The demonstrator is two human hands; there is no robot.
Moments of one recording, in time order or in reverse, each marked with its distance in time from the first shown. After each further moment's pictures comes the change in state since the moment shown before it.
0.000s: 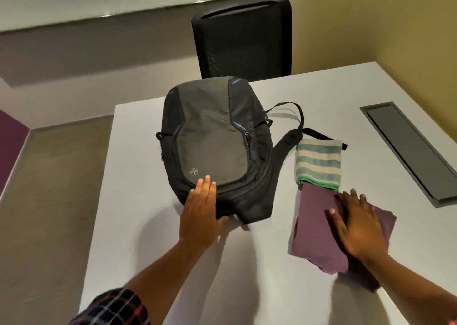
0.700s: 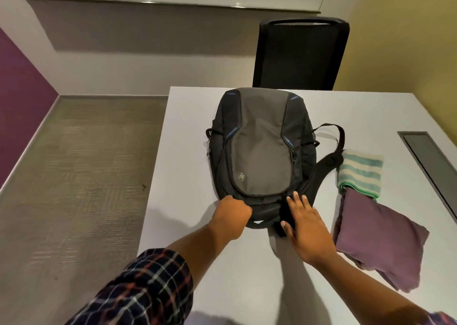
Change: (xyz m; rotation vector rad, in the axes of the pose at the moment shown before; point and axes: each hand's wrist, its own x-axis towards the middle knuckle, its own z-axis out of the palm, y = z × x) left_hand -0.055 -0.069 -0.051 0.349 -0.393 0.287; right_hand -0.086 -0.223 0.056 -0.128 -0.131 -0.409
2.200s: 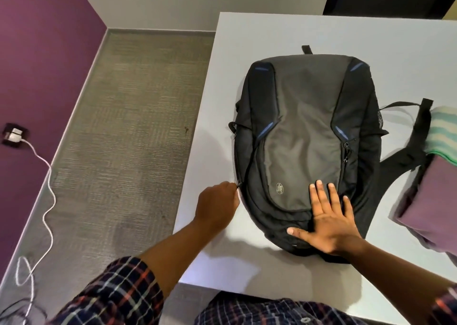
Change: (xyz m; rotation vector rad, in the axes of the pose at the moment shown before) left_hand -0.121 -0.026 0.123 -0.546 0.386 -0.526; right_hand -0.032 -0.043 0.060 -0.248 -0.504 -0.032
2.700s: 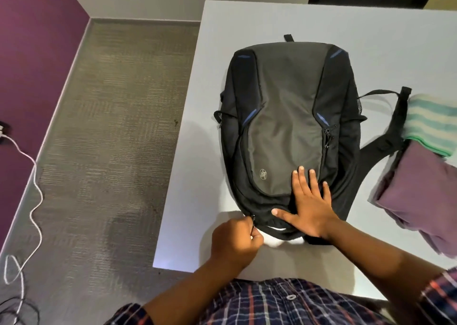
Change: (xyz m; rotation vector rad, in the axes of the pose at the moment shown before) left_hand -0.081 0.086 0.014 -0.219 -0.282 -0.218; right_hand -0.003 -0.003 -0.003 0.168 0.013 -0.097
